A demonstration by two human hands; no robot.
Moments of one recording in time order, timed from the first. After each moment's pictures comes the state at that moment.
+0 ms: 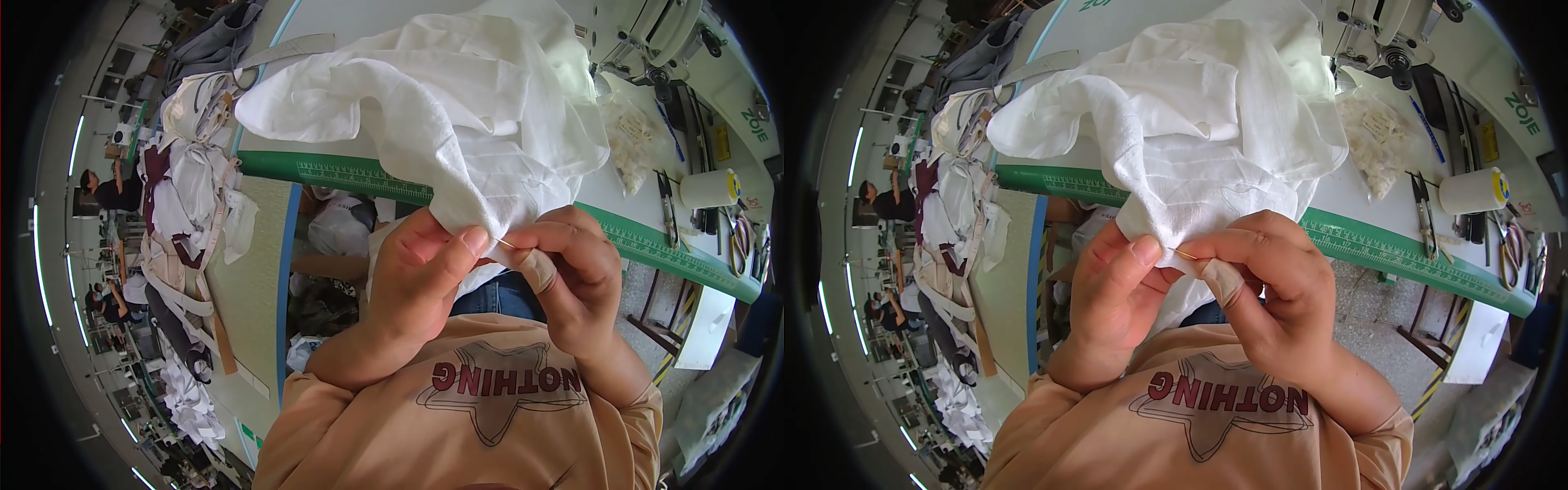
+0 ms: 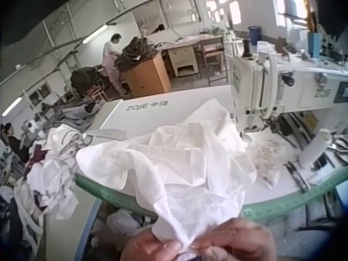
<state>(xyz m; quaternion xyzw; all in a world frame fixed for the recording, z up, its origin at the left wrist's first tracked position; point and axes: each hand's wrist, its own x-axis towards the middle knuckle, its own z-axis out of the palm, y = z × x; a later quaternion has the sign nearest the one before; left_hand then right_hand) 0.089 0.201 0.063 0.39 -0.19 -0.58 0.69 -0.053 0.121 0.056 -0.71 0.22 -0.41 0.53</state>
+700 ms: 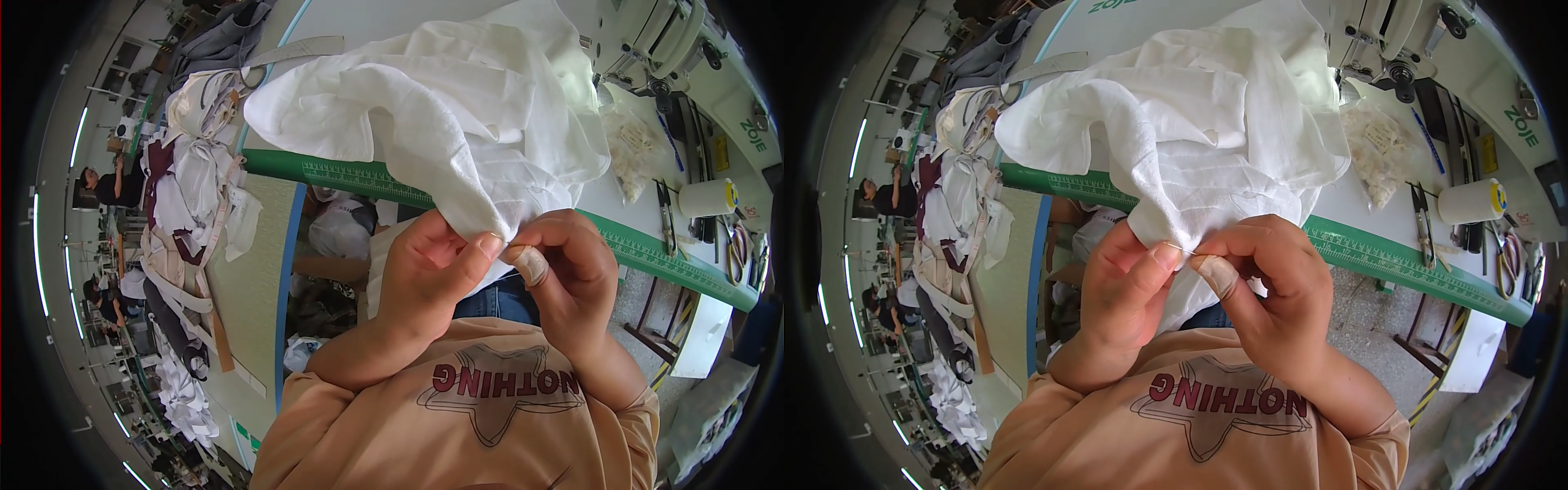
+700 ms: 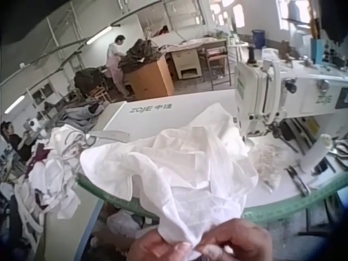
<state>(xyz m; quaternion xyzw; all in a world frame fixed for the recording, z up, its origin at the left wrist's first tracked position) 0.088 0.196 0.058 0.40 -0.24 -0.55 0.70 -0.047 0.117 0.051 -0.71 0.21 -0.42 0.53</state>
